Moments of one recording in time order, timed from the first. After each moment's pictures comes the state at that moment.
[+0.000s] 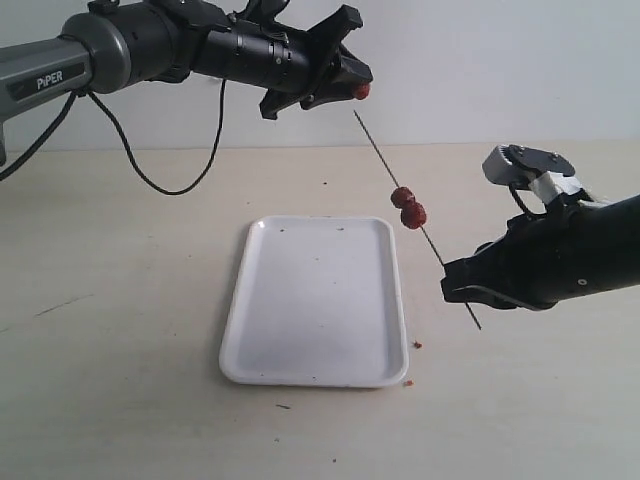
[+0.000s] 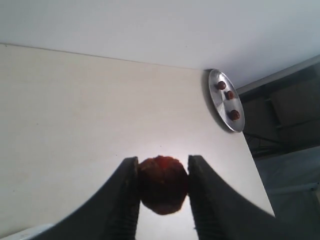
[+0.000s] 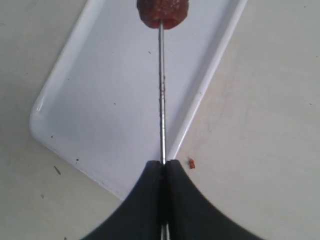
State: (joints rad) left arm -0.43 2.41 -2.18 -1.09 0.67 0.25; right arm 0.03 1.59 -0.69 1.28 0.54 -1.22
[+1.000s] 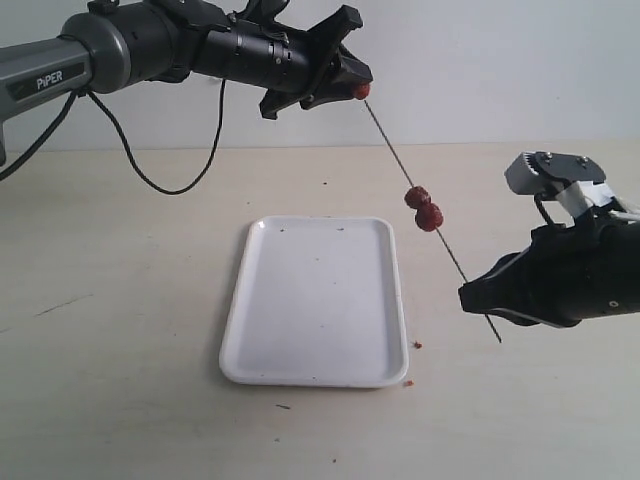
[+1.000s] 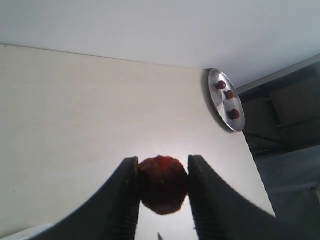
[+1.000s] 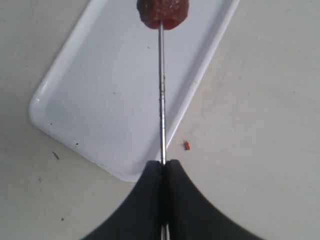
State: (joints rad) left arm -0.43 2.41 -2.18 -1.08 0.67 0.25; right arm 0.03 1.47 -0.59 1.29 0.51 -1.27
